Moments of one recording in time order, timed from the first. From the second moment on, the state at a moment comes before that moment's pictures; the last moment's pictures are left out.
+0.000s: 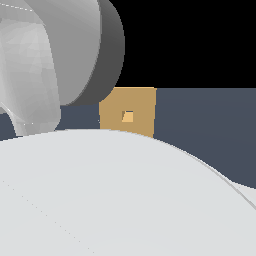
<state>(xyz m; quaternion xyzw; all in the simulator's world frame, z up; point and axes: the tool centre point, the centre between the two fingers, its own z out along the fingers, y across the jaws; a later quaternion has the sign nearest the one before) -0.019 -0.282 0.020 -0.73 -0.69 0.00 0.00</state>
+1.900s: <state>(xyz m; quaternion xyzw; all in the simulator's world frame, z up) -0.009 -0.019 0.095 -0.72 -0.69 0.00 0.00</state>
